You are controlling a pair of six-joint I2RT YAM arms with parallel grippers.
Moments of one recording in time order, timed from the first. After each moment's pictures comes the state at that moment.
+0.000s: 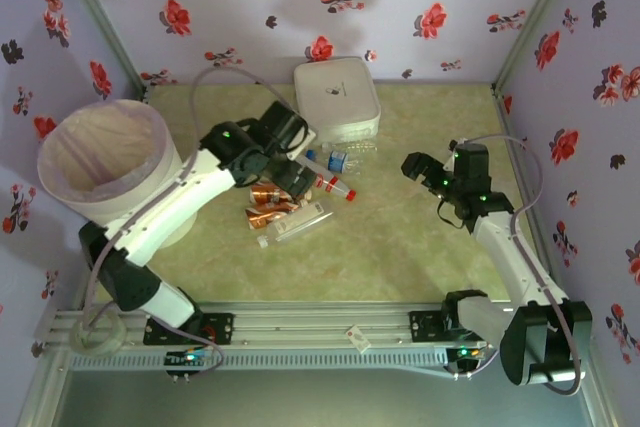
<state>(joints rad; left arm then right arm) -0.82 1.55 1.62 -1.14 -0.16 -0.04 0.10 1.05 0.74 -0.37 -0.24 0.61</state>
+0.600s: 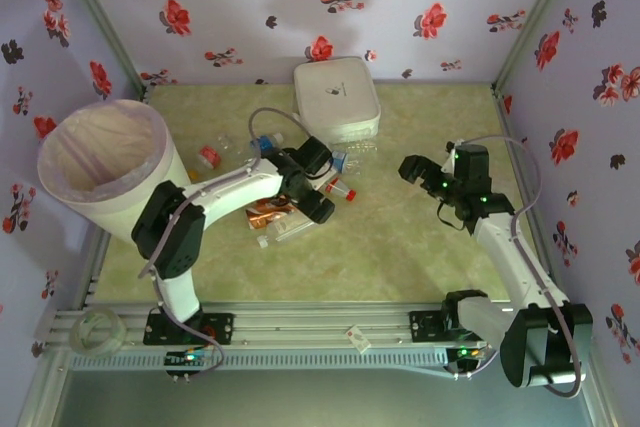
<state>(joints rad) -0.82 1.81 1.36 -0.81 -0.01 -0.05 0.10 1.05 0.74 -0.40 -0.31 0.58</state>
